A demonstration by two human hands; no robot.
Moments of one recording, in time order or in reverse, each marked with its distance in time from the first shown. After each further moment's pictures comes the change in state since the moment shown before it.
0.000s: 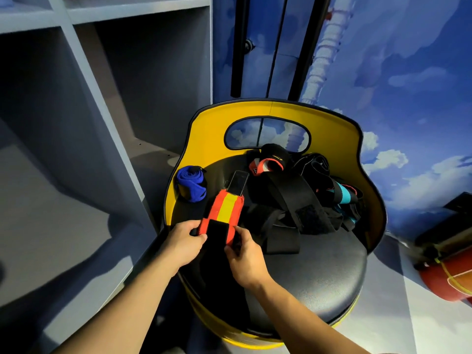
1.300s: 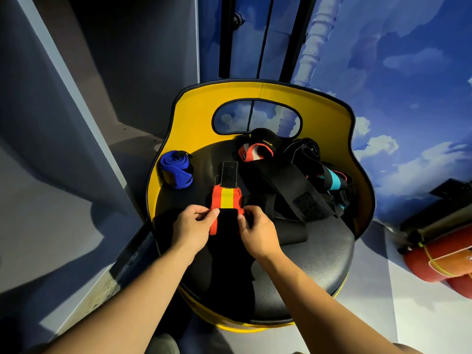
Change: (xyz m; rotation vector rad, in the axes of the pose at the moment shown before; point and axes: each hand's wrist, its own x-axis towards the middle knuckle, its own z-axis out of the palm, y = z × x) left_hand 0.011 0.017 0.058 -0.233 0.203 -0.011; right_hand 0.027 0.025 -0.044 -0.213 0.182 0.008
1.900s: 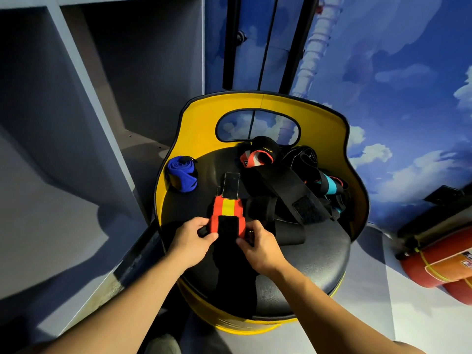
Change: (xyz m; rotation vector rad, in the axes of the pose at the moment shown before) left_hand -0.027 -0.008 -0.028 0.260 -0.197 0.083; right_hand -0.031 0.001 -0.016 0.015 -0.221 -0.023
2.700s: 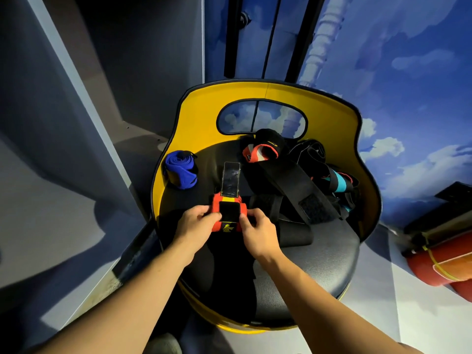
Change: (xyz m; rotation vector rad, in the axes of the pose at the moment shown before) left_hand 0.041 0.006 0.011 -0.300 0.041 -0.154; right_hand 0.037 -0.008 0.014 0.169 0.177 0.170
